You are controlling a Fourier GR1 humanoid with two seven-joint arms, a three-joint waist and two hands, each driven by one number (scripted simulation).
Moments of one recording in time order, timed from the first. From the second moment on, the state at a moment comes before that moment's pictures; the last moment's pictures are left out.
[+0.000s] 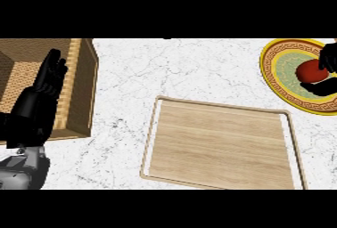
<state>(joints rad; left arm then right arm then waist) -0.22 0.30 -0.06 -1.81 0.01 0.22 0.30 -0.65 -0.74 0.08 -0.90 0.43 0.02 -0.17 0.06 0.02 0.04</state>
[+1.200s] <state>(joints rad) -0.24 0.27 -0.04 -1.79 -0.01 0.21 0.34 -0.76 -0.72 -0.15 -0.54 0.09 0.44 -0.51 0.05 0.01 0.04</state>
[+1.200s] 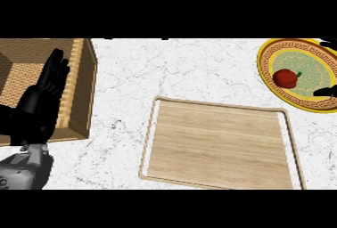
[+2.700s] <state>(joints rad) -0.24 0.23 -0.04 -1.80 -0.04 0.18 0.34 -0.73 -0.77 -0.17 -0.38 0.07 0.47 -0.63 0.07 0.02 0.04</state>
